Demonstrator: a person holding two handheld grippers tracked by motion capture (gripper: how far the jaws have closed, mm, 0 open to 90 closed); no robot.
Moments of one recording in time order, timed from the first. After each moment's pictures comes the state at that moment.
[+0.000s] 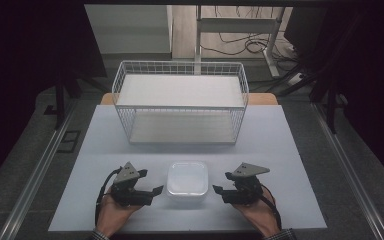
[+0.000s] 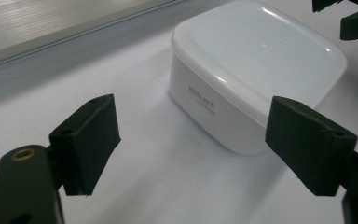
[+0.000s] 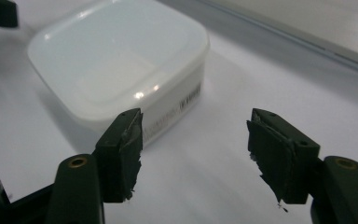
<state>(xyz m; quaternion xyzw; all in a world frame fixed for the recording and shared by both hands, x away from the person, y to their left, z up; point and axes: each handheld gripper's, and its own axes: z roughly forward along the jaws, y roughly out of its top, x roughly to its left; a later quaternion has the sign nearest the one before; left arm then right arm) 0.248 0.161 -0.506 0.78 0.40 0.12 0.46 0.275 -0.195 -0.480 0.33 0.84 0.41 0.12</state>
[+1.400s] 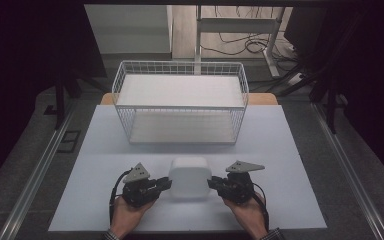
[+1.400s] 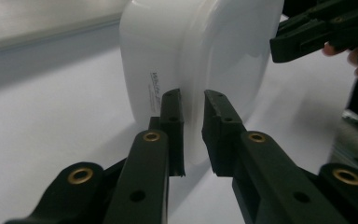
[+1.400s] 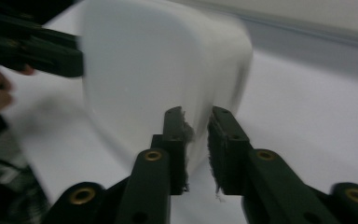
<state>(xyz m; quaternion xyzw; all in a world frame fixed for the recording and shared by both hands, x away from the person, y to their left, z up) 0.240 0.130 -0.501 0.77 0.39 0.10 0.49 0.272 -0.172 -0.475 0.38 0.82 0.42 0.08</state>
